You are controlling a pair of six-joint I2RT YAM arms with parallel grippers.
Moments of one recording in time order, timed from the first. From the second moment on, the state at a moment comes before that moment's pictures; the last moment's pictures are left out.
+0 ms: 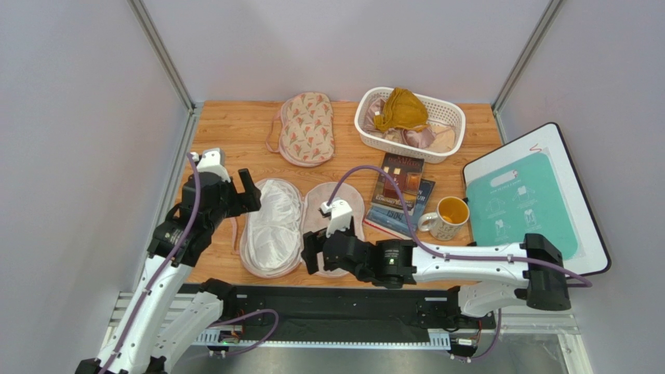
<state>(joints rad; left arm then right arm) -0.34 0.71 0.91 -0.74 -0.19 -0.41 1.41 1.31 0.97 -0.33 0.53 0.76</state>
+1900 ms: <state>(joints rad) 0.01 0.66 0.82 -0.77 -0.04 -0.24 1.30 1.81 1.54 -0.33 0.52 0.48</state>
